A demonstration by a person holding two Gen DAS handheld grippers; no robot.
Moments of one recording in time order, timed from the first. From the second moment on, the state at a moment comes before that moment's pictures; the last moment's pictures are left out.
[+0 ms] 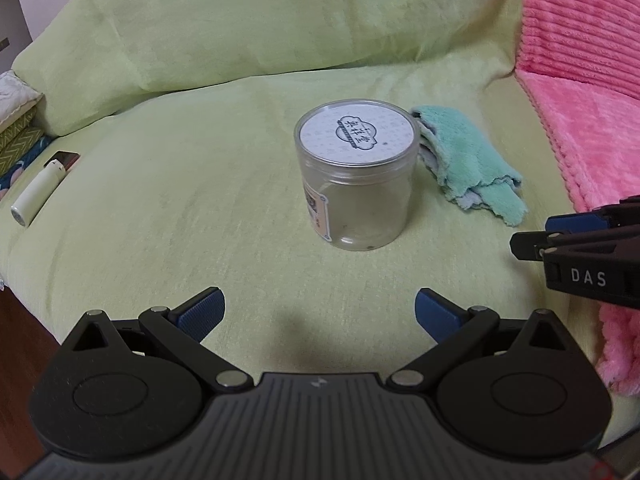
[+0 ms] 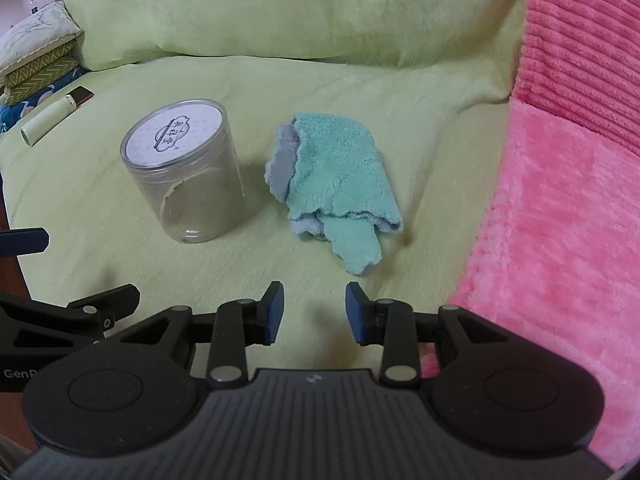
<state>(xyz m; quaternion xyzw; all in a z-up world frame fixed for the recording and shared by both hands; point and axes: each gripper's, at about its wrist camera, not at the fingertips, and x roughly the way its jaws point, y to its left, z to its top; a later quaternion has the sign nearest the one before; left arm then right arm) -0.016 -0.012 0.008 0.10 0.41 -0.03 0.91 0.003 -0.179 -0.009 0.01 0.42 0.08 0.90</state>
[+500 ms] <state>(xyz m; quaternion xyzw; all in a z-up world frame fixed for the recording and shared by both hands) -0.010 -0.012 -0.002 0.08 0.44 -0.05 0.89 0.007 -0.195 -0.010 0.07 0.41 0.07 0.91</state>
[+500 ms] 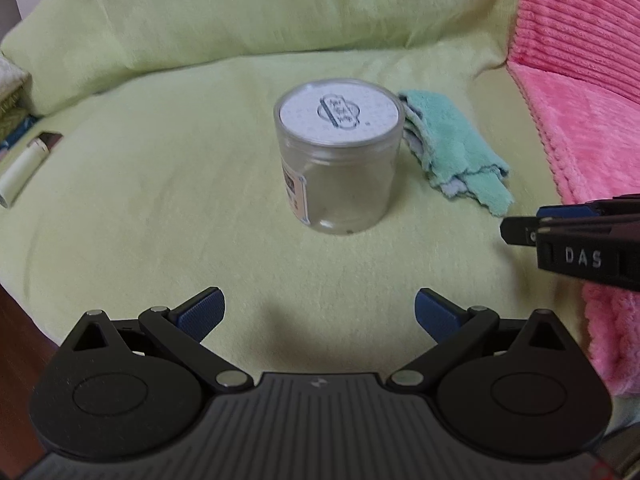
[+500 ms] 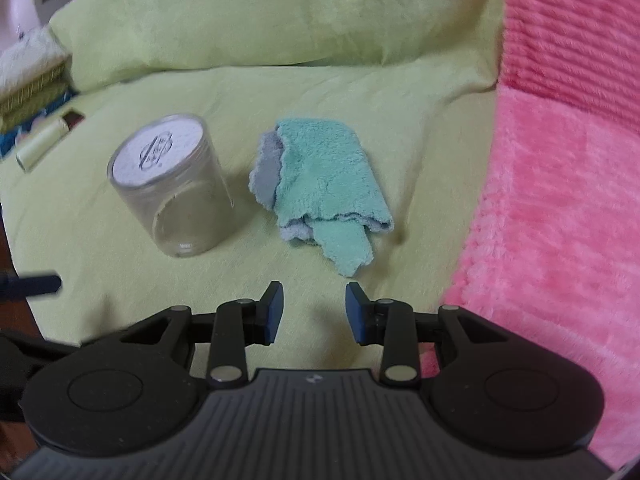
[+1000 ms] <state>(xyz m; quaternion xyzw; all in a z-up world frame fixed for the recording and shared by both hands) -0.002 0.003 0.004 0.06 0.46 -0.05 0.88 0.018 -0.217 -0.005 0.07 0.39 0.07 0.91</state>
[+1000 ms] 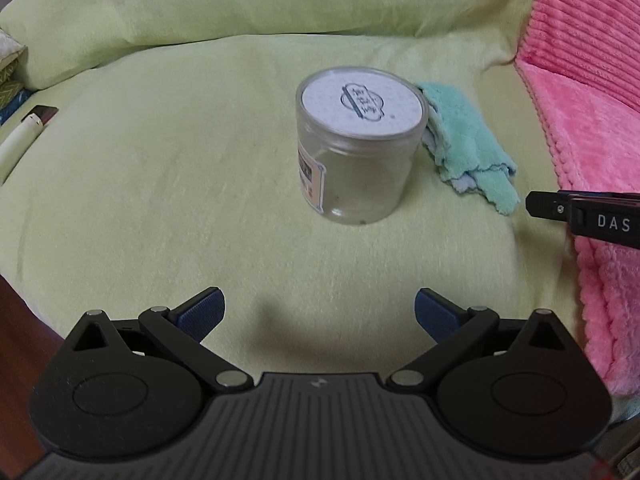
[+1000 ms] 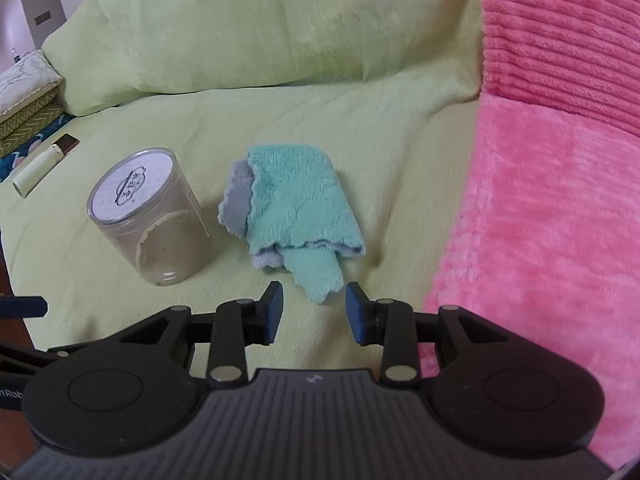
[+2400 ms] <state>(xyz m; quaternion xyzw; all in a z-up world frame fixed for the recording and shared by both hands) 0.050 -0.006 -0.010 0.05 0.41 -0.11 0.90 0.131 -0.264 -0.075 0.33 0.38 0.17 0.85</state>
